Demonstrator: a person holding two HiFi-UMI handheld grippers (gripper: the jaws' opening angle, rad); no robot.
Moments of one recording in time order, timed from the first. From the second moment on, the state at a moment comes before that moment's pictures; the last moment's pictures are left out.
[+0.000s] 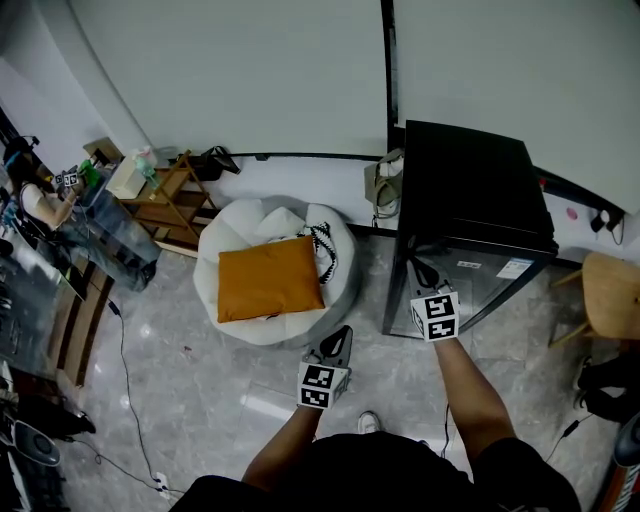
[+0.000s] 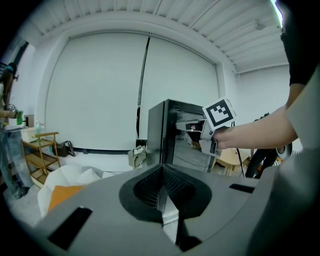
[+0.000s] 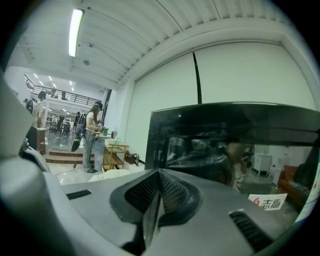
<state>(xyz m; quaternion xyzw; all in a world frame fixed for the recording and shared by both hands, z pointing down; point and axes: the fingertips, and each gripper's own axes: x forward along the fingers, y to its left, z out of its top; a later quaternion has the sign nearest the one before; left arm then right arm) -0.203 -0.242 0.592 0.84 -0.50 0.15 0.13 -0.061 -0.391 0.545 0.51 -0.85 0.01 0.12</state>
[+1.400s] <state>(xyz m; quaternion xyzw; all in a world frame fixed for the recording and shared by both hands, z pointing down) -0.094 -0.144 0.541 0.85 -0.49 0.12 0.12 0.019 -0.128 0.518 0.46 -0.88 0.01 0.10</state>
